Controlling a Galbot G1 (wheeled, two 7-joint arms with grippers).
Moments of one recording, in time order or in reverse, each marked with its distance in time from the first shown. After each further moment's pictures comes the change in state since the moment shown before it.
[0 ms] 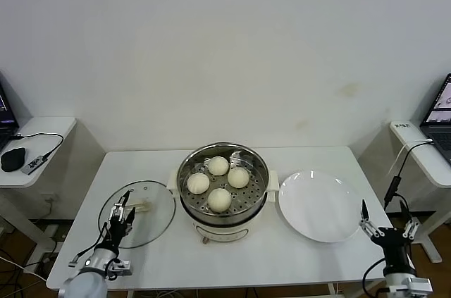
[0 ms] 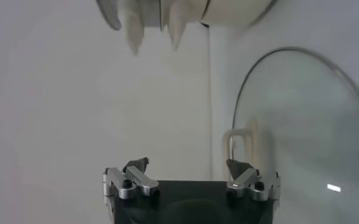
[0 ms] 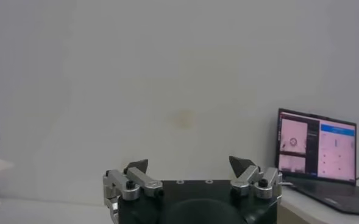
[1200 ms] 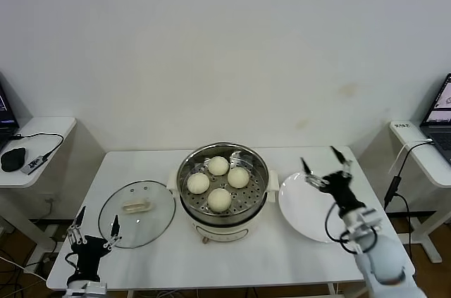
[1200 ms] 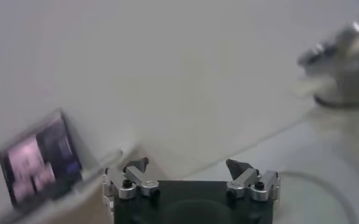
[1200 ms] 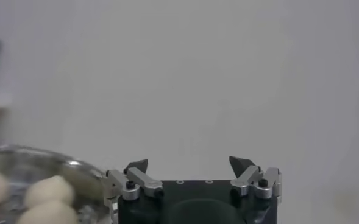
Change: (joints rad) left arm 0.358 -0.091 -0.154 -0.417 -0.663 0.033 -0.024; right arm 0.255 -0.269 -0.285 -0.050 0.068 -0.094 -0.016
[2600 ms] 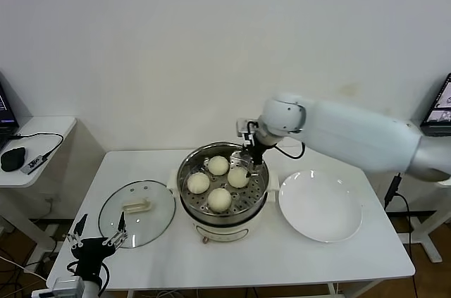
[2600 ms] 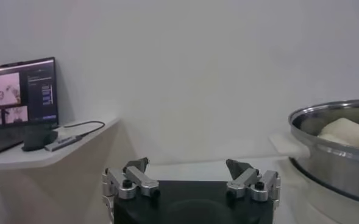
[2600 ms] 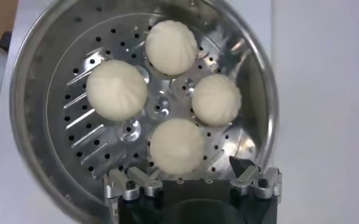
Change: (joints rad) left arm 0.092 -0.091 -0.004 -0.294 -0.720 0.215 0.058; right arm 1.764 -0.258 -1.795 -0.399 0.190 -0.777 -0.654
